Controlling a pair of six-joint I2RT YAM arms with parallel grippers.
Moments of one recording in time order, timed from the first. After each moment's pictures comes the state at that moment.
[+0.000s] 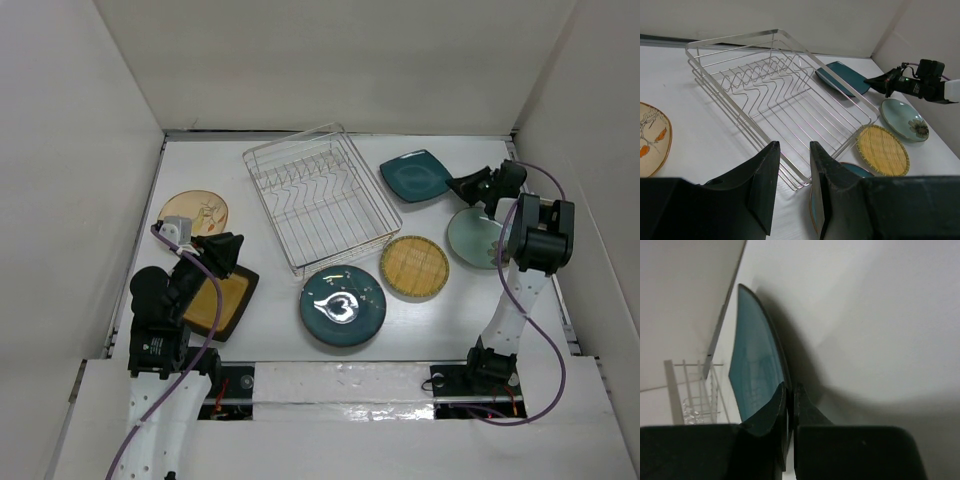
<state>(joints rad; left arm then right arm) -0.07 0.36 0.58 -0.21 0.37 -0.36 -0.26 2.20 1.30 0.37 -0.49 0.90</state>
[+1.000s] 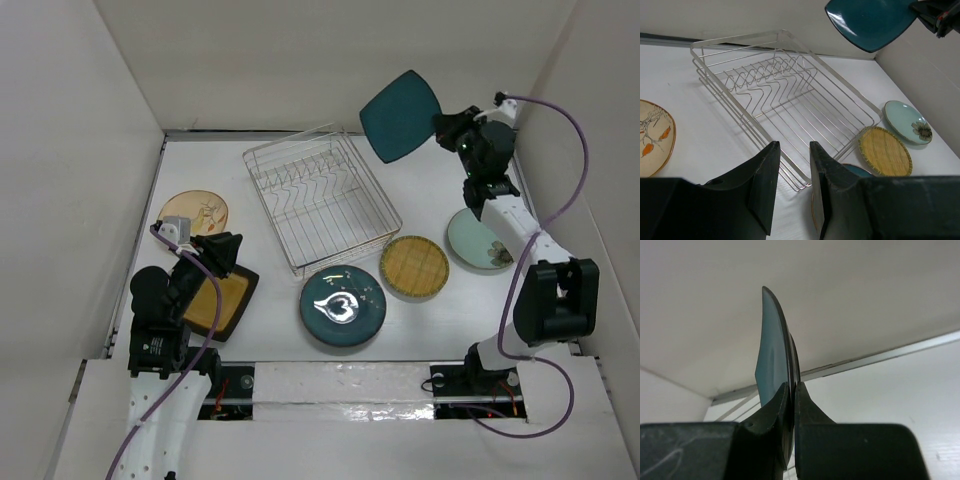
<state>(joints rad) -0.07 0.36 0.58 -0.21 0.35 -0.36 0.08 1.53 1.20 0.42 -0.01 0.64</state>
